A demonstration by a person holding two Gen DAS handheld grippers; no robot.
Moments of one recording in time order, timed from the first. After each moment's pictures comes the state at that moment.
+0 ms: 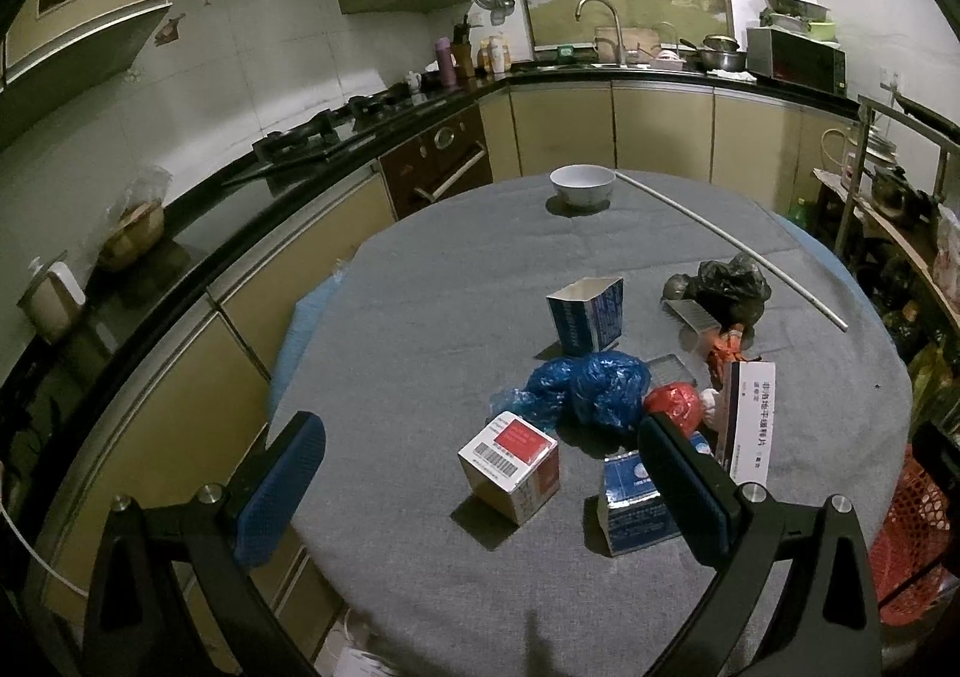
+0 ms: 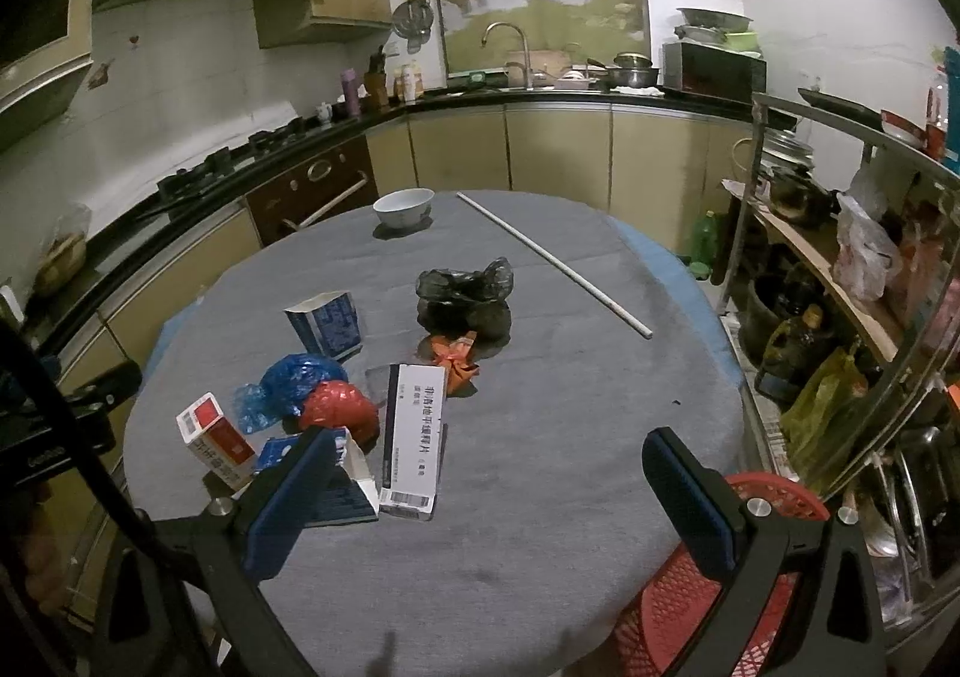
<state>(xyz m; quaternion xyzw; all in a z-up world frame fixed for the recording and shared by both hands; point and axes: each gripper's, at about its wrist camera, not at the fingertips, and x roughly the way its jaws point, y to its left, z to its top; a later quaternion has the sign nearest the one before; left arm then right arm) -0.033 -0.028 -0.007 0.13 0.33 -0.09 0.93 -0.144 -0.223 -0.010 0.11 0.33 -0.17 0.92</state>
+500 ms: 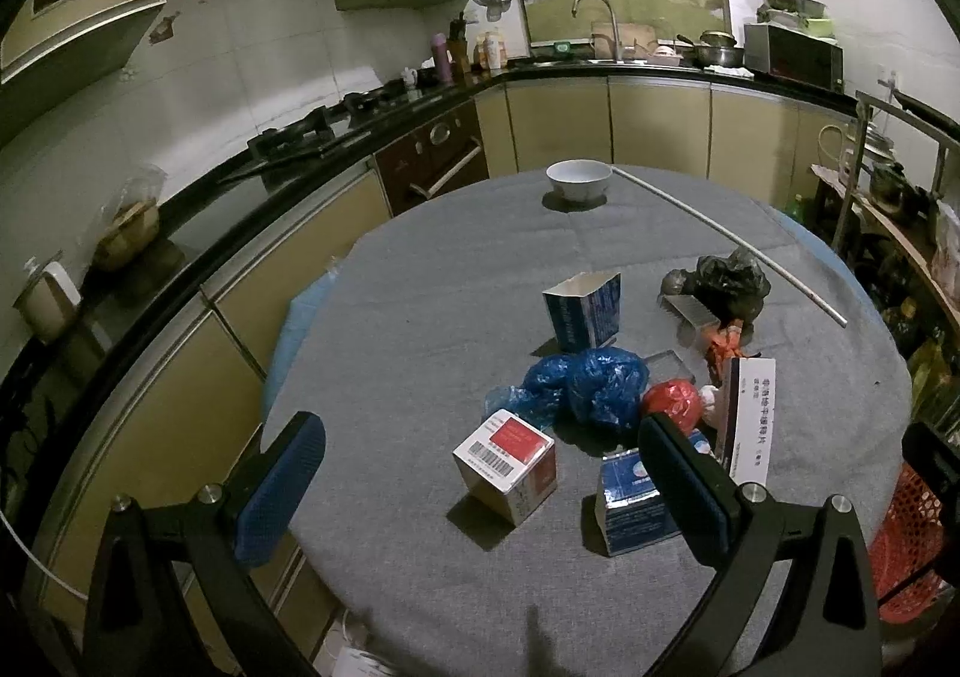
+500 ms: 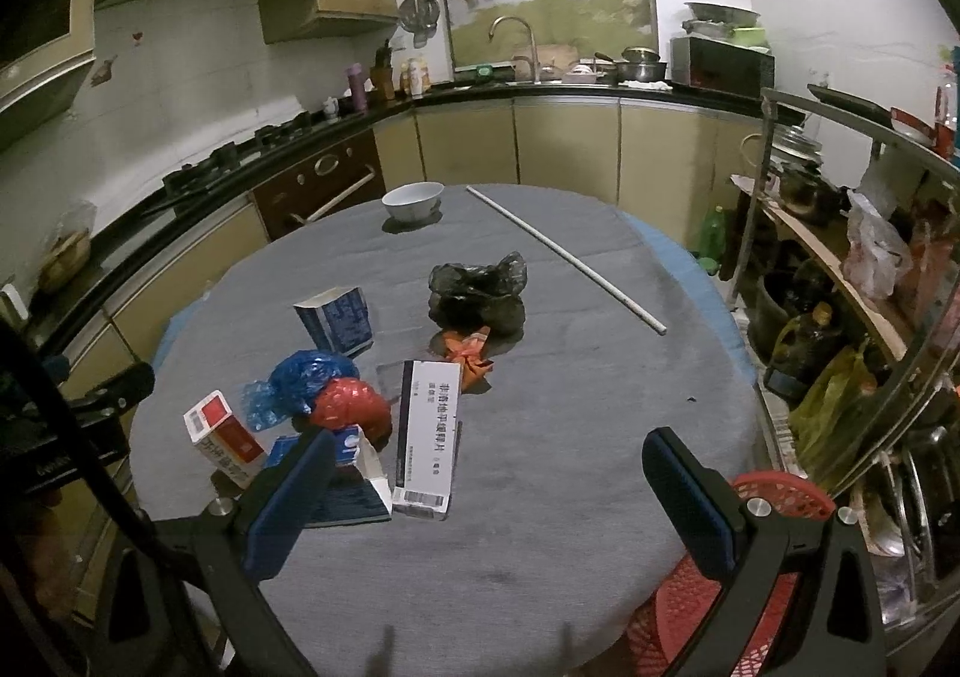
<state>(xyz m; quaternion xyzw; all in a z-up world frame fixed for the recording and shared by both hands) -0.028 -0.030 -0.011 0.13 0.33 -0.09 0.93 -0.137 -0.217 -0.011 0.11 0.34 -0.16 0.92</state>
